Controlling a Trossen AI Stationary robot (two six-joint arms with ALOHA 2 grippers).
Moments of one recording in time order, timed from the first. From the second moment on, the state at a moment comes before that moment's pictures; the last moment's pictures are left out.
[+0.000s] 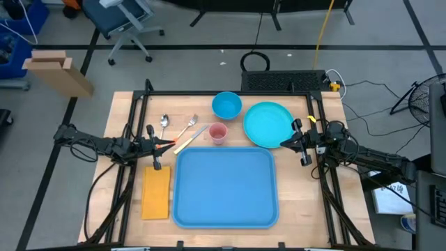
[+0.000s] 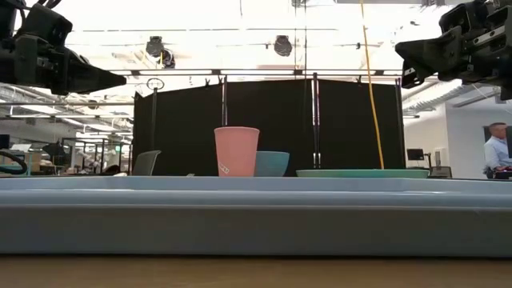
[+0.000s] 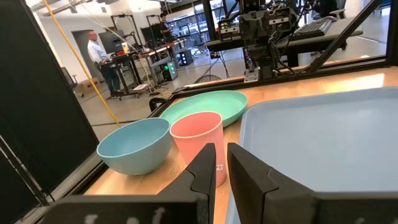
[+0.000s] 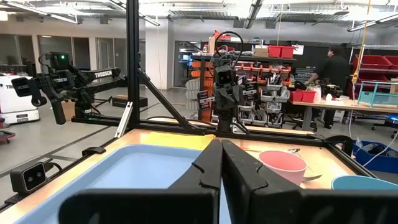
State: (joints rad) left arm -0.29 0.13 0.01 0.08 -0.52 0.20; right arm -0.41 0.24 0.01 0.39 -0.57 0.03
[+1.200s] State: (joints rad) left arm -0.29 0.13 0.01 0.08 -0.52 0.21; right arm -0.41 0.24 0.01 0.43 -0.58 0.07
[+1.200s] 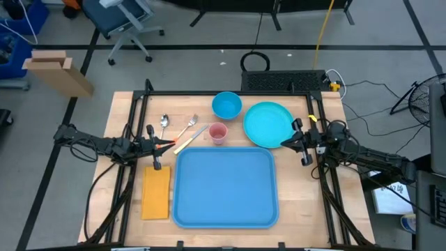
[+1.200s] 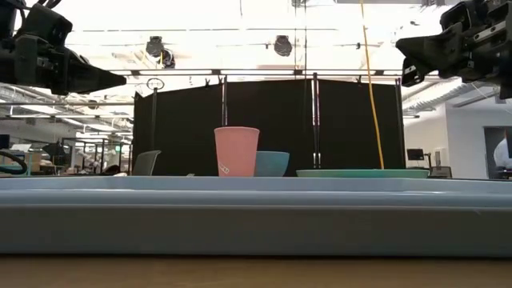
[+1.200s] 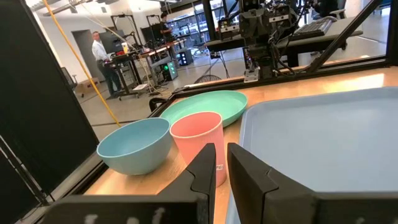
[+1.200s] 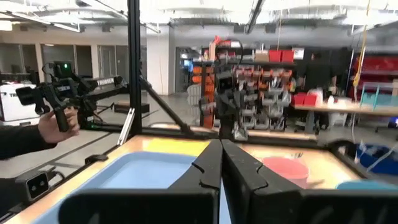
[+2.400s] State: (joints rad) left arm -0.29 0.13 0.01 0.15 -0.55 0.17; right arm -0.60 0.97 0.74 -0.60 0.28 0.20
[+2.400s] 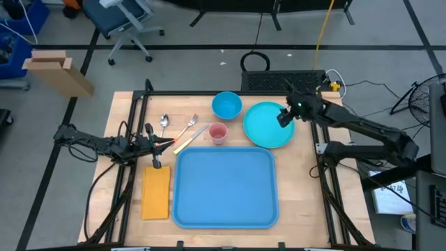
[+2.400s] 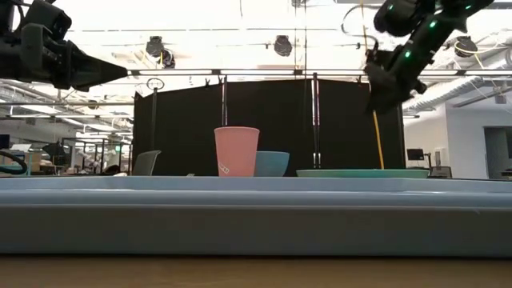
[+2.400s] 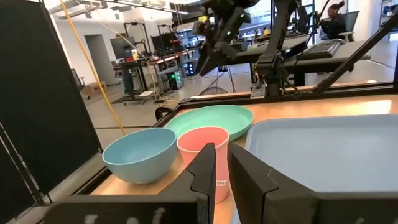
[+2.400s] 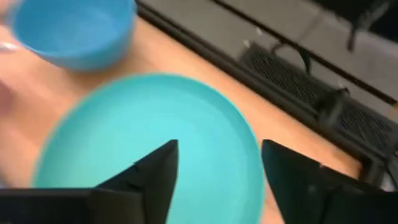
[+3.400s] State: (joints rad) left arm -0.29 0.13 0.01 0.15 -0.55 0.13; right arm -0.98 1.37 0.78 -0.63 -0.03 0.07
